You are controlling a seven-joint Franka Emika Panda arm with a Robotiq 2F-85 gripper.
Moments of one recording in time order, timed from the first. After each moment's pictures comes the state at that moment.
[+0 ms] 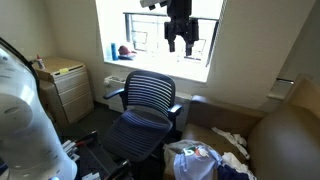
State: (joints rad) arm -0.18 -0.42 -0.14 -2.22 -0.18 1.93 0.06
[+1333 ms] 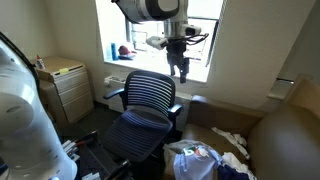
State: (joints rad) arm -0.16 -0.26 -0.12 -2.37 -0.17 2.26 0.30
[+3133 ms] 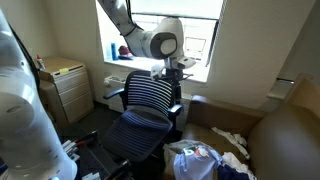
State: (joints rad) arm -0.16 -0.01 -0.11 -2.45 -0.19 2.61 0.70
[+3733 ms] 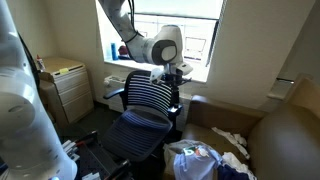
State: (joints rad) arm -0.14 0.06 -0.11 -2.44 -0.21 2.64 0.79
